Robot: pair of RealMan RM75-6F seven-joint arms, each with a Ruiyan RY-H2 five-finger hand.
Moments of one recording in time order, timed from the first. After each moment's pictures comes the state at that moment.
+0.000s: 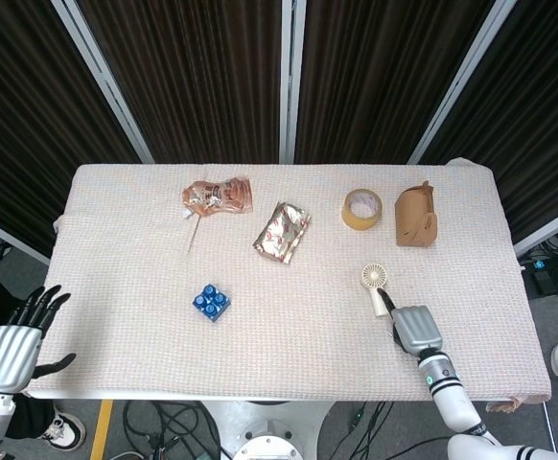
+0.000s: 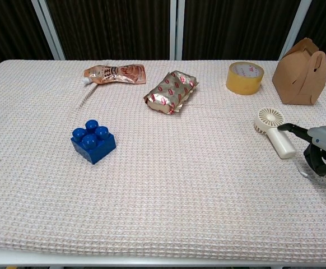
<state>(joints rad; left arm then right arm) -0.07 -1.22 0.03 -1.48 1.63 1.54 -0.03 0.42 -1.48 0.05 -1.57 -1.04 1.01 -0.55</state>
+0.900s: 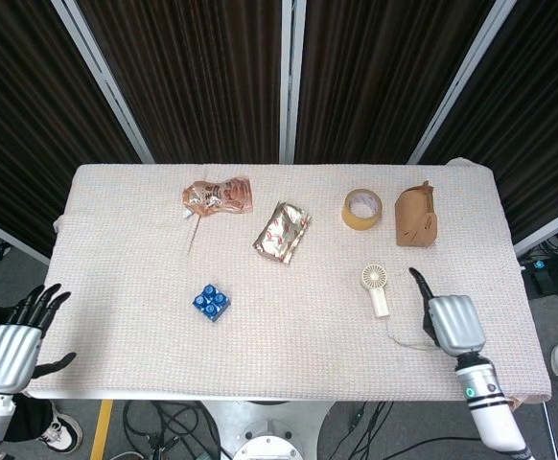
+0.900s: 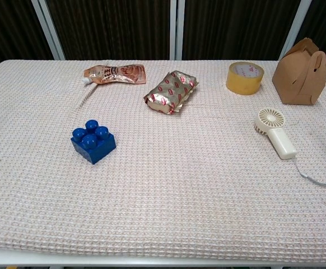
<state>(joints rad) -0.06 -1.21 0.03 -1.51 1.64 1.56 -0.01 0.30 -1.28 0.03 -1.72 -1.36 1.34 -0.33</state>
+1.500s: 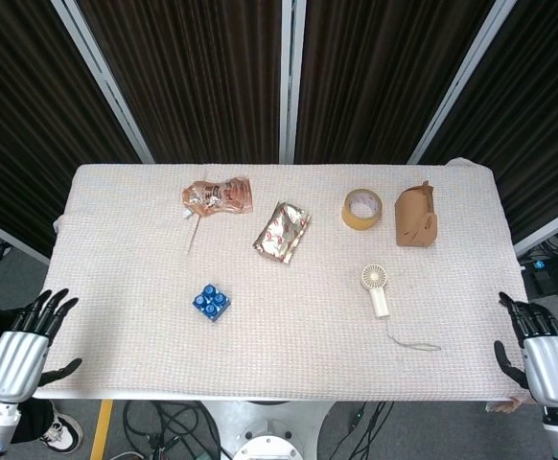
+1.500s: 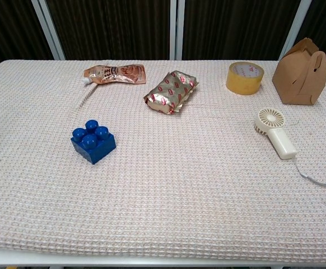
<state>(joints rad) -0.04 -1.19 0.05 -1.59 1.69 1.59 0.08 0.06 -1.17 -0.06 -1.47 -1.59 1.67 0.10</state>
